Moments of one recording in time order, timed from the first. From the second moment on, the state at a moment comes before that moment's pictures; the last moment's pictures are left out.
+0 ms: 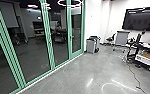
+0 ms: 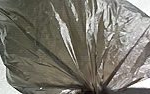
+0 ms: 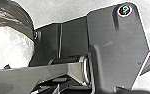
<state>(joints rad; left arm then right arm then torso) 1.39 2.98 -2.73 -0.20 0.12 0.21 -1.61 2.99 -2.60 -0.14 0.15 0.17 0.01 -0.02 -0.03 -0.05</state>
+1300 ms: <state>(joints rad) 1.39 2.98 -2.73 -0.20 0.12 0.21 -1.61 2.99 -2.60 -0.14 0.15 0.17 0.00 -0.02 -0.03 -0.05</state>
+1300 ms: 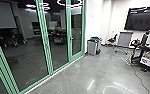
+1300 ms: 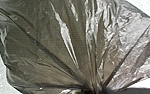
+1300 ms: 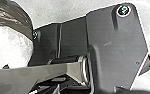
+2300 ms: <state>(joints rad) 1.39 2.98 -2.73 -0.20 0.12 0.21 -1.61 2.99 -2.60 -0.14 0.15 0.17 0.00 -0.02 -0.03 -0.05</state>
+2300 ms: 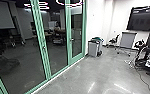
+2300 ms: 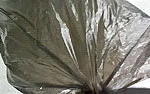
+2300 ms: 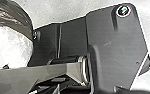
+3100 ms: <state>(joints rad) 1.39 2.98 -2.73 -0.20 0.12 0.21 -1.61 2.99 -2.60 -0.14 0.15 0.17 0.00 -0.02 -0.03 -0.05</state>
